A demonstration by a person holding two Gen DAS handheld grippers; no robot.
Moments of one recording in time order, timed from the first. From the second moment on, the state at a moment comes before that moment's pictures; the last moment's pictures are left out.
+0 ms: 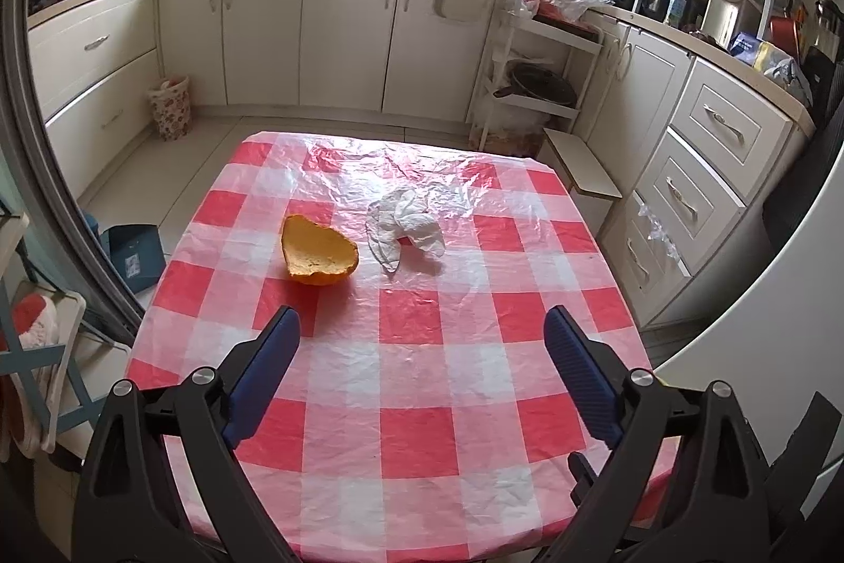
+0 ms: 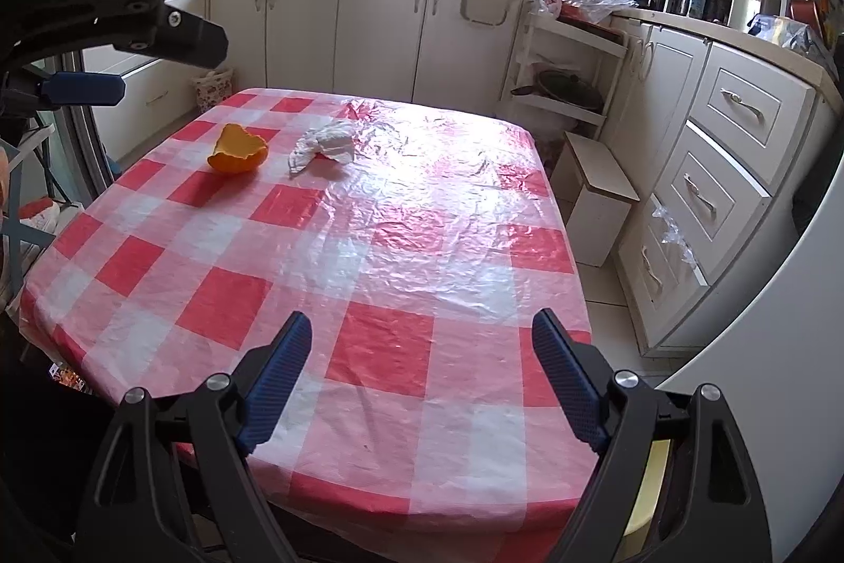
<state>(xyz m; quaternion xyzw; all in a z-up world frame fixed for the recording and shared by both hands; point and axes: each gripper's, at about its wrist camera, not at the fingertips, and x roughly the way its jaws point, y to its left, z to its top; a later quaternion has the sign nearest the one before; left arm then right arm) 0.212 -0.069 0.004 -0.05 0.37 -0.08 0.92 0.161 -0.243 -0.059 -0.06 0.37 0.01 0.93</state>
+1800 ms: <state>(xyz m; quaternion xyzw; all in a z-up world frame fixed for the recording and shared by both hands) 0.289 0.092 -0.051 -0.13 0.46 0.00 0.88 0.256 -0.196 -0.055 -0.06 0.41 0.12 0.90</state>
